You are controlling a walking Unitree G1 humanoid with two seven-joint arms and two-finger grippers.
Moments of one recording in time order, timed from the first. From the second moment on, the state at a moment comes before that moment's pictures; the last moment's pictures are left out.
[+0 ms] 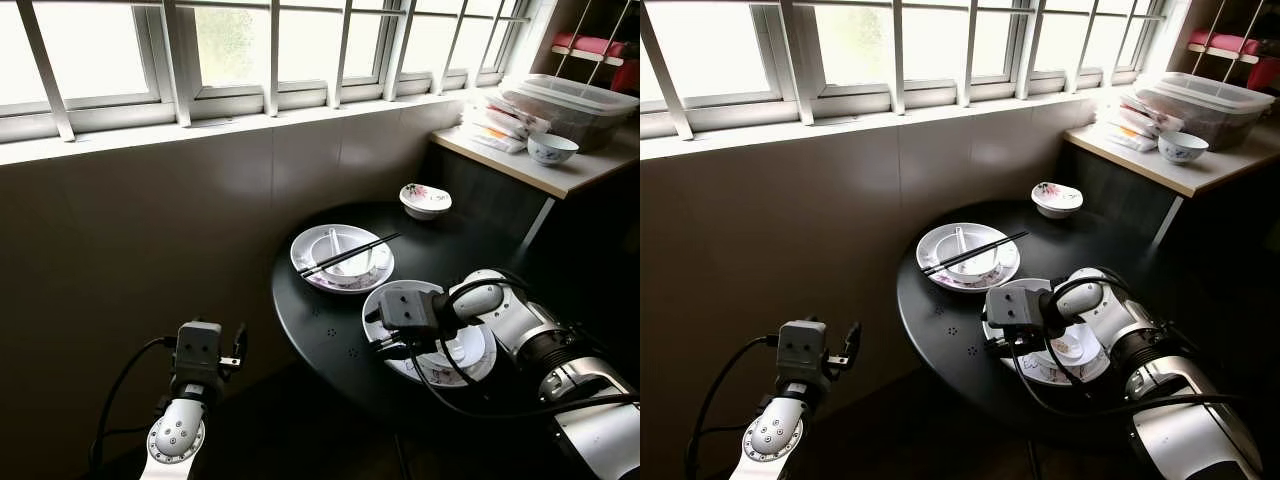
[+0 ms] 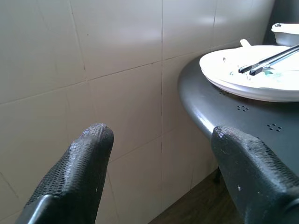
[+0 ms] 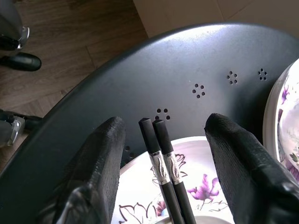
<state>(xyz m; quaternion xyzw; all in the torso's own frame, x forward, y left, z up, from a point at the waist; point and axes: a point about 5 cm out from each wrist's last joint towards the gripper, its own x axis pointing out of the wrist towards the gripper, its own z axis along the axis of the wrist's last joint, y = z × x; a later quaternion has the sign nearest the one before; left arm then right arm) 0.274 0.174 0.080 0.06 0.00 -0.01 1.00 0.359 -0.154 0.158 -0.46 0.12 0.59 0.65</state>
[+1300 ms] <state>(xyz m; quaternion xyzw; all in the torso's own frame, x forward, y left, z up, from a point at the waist) 0.274 0.170 0.079 0.05 0.00 0.00 1.00 0.361 -0.167 0.132 -0.50 0.17 0.54 0.66</state>
